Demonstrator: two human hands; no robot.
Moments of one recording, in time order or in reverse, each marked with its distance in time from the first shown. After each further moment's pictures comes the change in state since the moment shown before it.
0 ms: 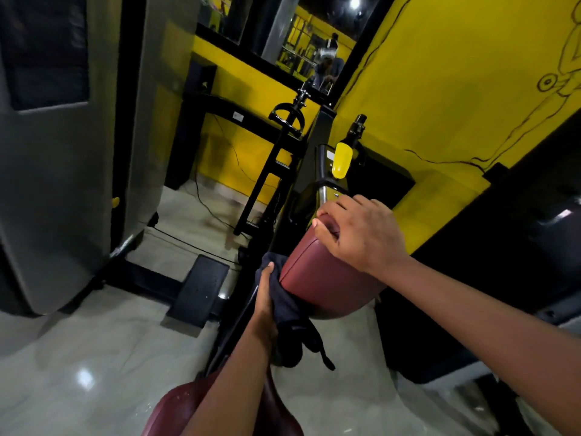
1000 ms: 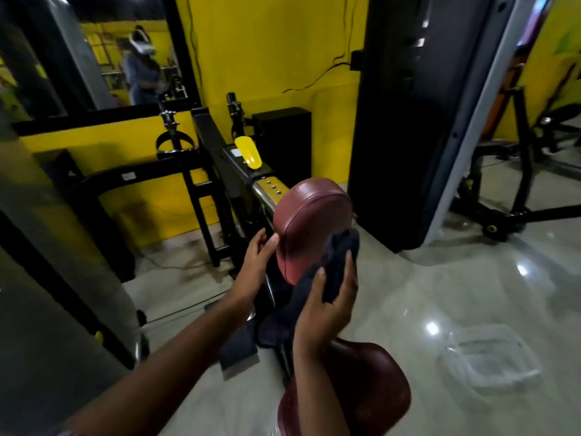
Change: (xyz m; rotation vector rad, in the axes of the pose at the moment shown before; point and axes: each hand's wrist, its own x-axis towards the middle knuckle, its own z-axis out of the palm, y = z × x) left_hand -0.068 0.116 -0.002 1.075 -0.628 0.336; right_hand -0.026 -0.194 0.010 0.623 1.163 1.632
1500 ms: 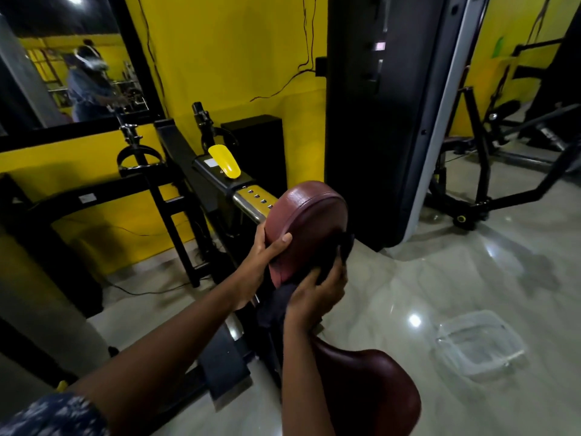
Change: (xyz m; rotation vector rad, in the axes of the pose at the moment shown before) left_hand 0.059 0.000 -0.009 -0.052 -0.369 0.087; right_hand 0.021 0.042 0.065 -0.113 0.167 0.239
